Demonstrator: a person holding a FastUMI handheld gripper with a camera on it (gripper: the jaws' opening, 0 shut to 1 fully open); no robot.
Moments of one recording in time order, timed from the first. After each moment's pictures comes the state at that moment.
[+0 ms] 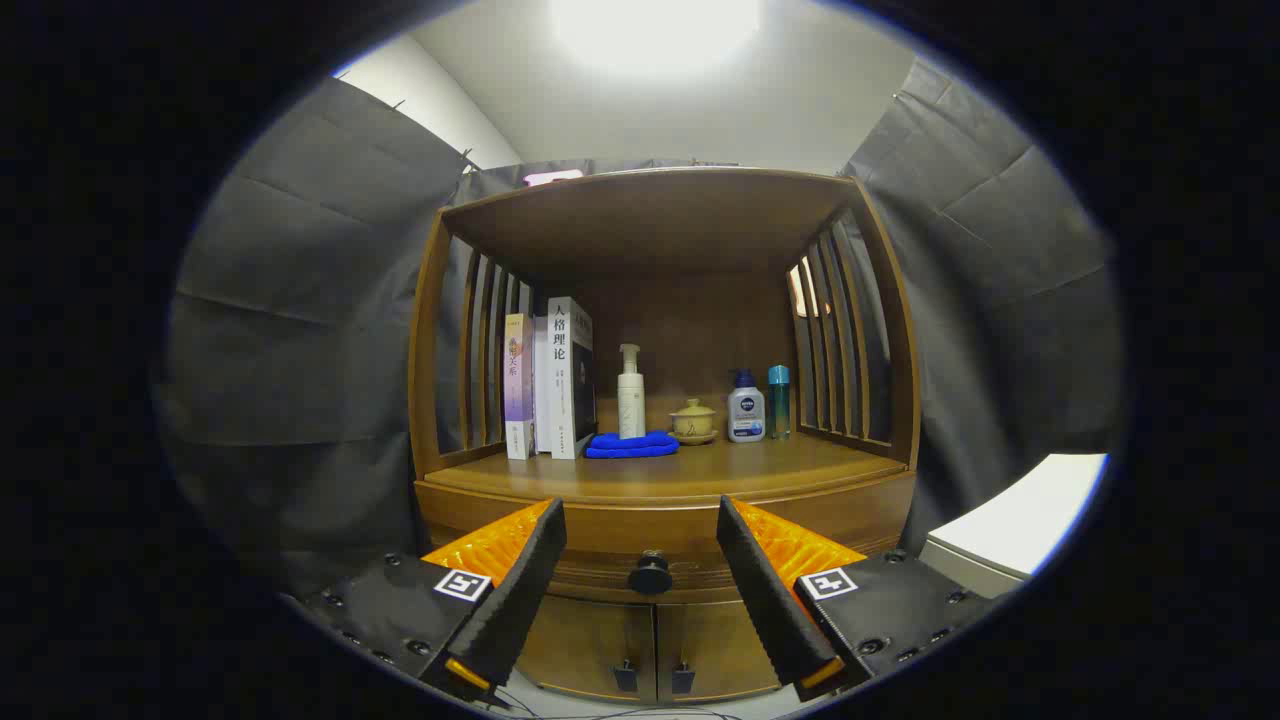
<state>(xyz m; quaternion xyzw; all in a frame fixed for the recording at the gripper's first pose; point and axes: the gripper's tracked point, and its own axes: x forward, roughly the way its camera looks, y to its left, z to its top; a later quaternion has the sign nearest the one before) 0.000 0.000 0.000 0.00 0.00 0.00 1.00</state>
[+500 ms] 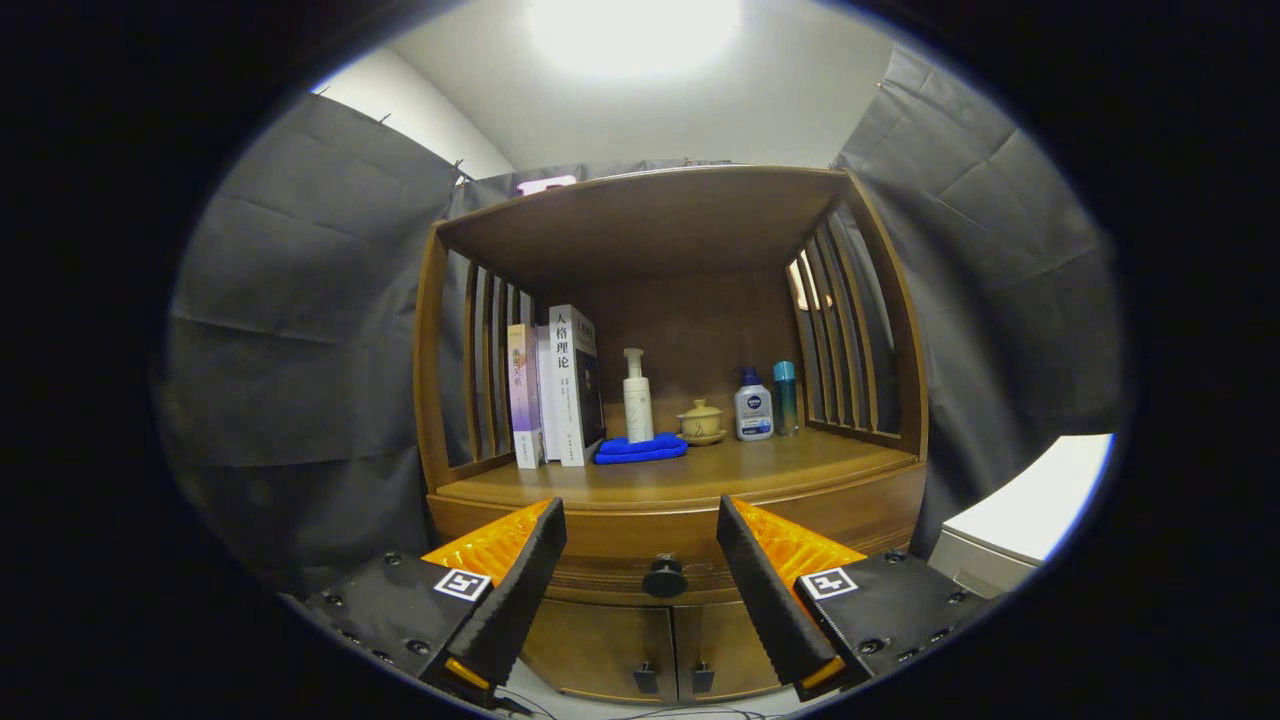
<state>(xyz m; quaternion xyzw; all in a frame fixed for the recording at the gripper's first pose) -0.002 0.000 0.003 0.02 -0.01 0.01 1.00</state>
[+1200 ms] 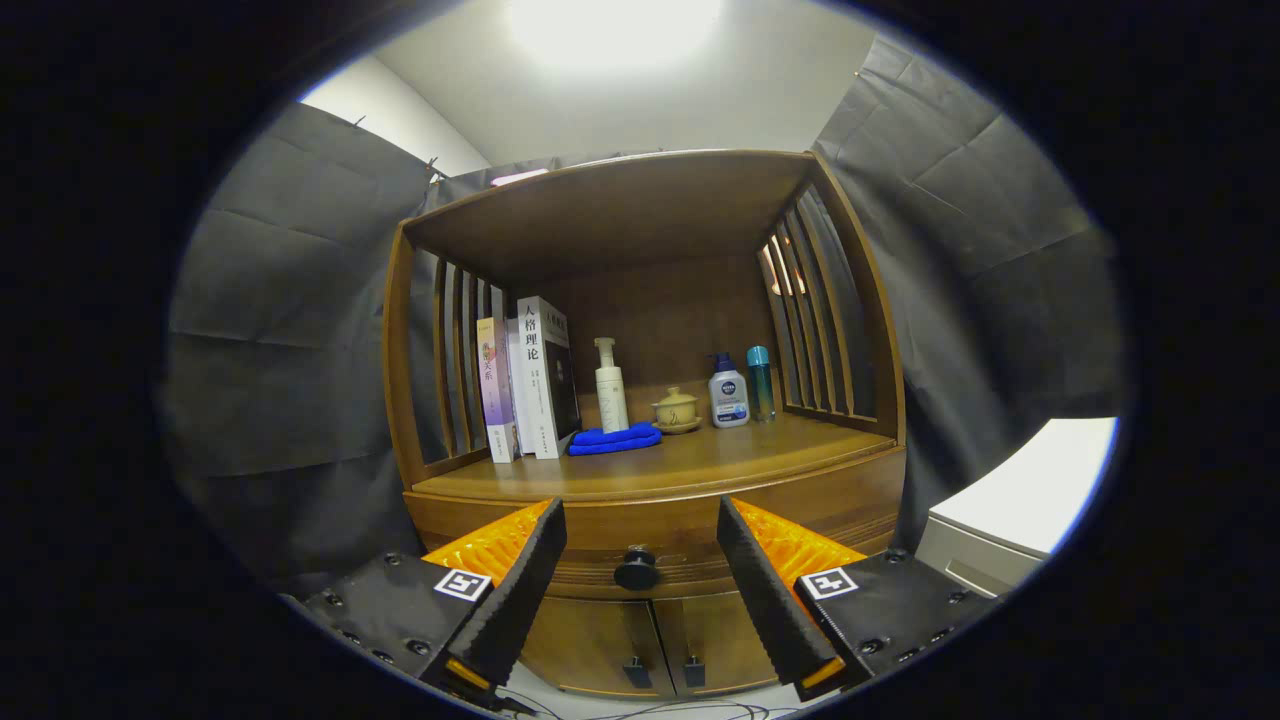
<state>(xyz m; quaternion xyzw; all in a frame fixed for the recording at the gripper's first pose) 0.004 -0.021 -0.003 0.05 0.00 -0.01 1.00</state>
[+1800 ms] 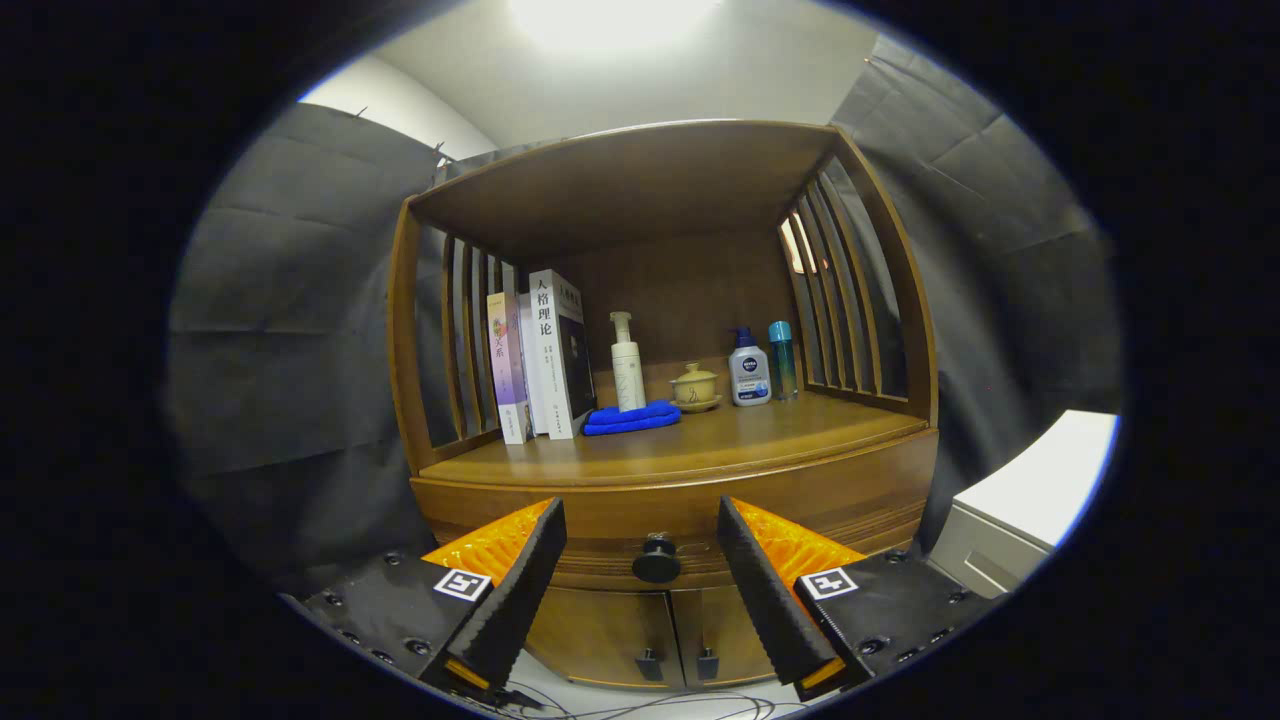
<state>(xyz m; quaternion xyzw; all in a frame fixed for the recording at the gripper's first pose) 0.030 -0.015 -0.016 0.06 0.04 0.00 1.00</state>
